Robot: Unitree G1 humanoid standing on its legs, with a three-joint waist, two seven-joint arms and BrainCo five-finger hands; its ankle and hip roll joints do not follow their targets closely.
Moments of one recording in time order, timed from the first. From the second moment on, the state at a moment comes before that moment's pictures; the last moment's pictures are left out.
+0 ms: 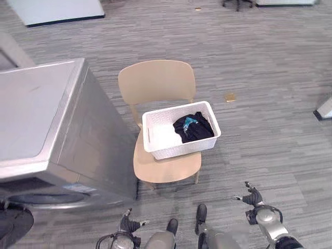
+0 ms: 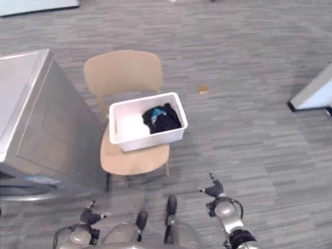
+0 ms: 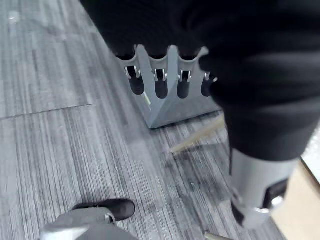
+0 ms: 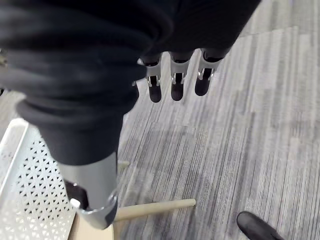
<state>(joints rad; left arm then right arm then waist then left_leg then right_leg) 0.05 0.26 -0.23 0.88 -0.04 -0.05 0.18 -0.08 -0.32 0.23 0.79 0.00 -0.05 -0.21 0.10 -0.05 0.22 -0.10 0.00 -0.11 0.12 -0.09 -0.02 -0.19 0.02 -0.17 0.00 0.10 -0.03</state>
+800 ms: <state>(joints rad) -0.03 0.34 -0.20 0.92 -0.02 -0.04 0.17 -0.07 -0.39 0.21 0.47 -0.11 -0.04 -0.21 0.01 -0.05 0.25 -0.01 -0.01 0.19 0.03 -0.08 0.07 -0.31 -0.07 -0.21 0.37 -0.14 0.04</state>
